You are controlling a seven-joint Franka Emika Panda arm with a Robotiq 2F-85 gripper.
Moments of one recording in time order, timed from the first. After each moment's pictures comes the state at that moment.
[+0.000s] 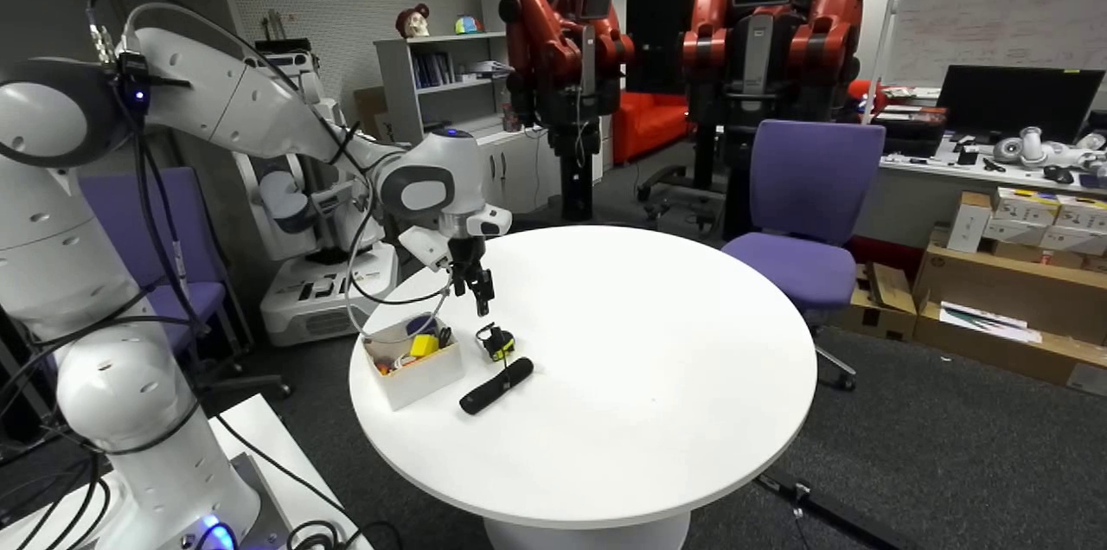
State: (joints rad) arm -0.05 -0.05 -0.20 -2.29 0.04 2.23 -0.11
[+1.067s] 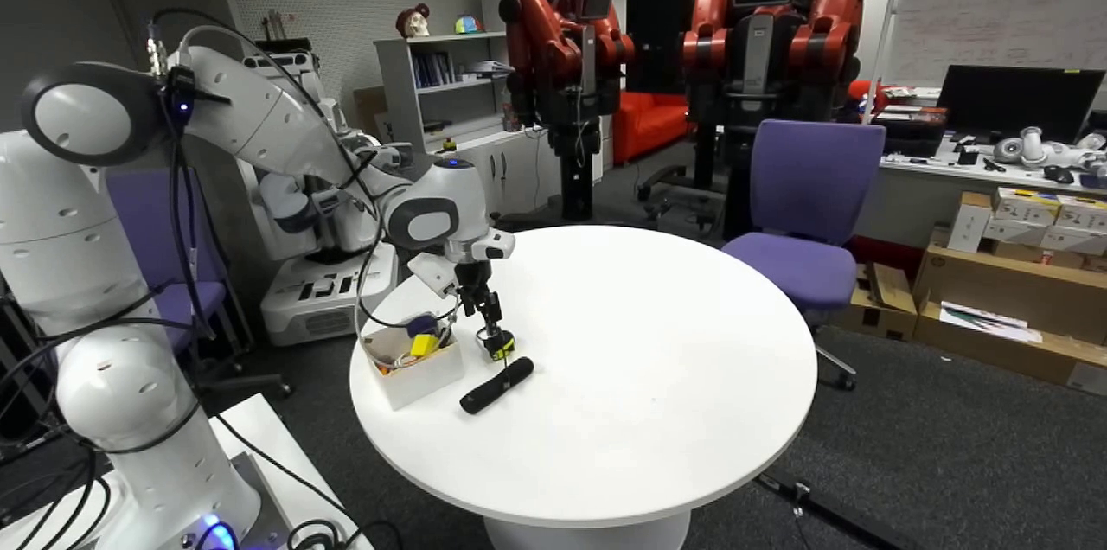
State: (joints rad) arm -0.05 0.05 -0.18 -2.34 0.03 2.43 -0.09
